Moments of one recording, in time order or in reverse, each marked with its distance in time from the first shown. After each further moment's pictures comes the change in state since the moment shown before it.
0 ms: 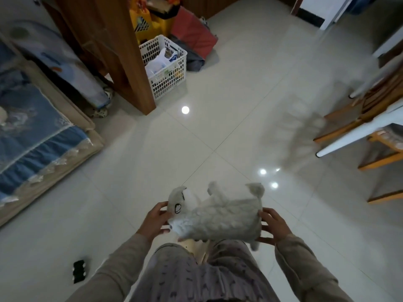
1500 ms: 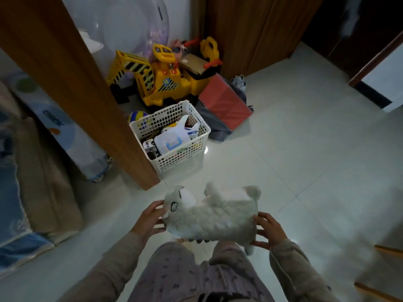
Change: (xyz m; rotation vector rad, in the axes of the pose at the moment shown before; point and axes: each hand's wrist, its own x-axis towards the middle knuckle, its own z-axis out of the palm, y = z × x) left_hand 0.423 0.531 -0.024 -0.248 0.186 0.045; right_hand 0.390 -0.627 0.153 -0.143 -0.183 -0.045
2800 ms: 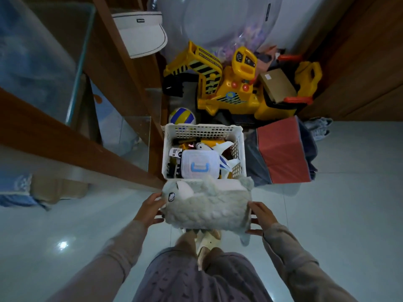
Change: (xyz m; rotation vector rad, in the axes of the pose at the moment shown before) left_hand 0.228 0.204 0.011 -0.396 0.424 -0.219; right_hand 0.289 -0.355 0.159 -0.595 -0.264 0.127
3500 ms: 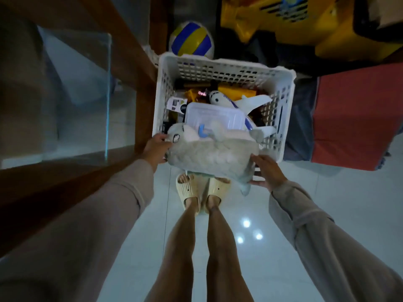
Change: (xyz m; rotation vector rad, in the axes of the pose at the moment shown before) left_hand 0.327 0.005 0.046 0.015 0.153 -0.185; right_hand 0.314 -0.040 0.069 -0.110 -0.058 0.165
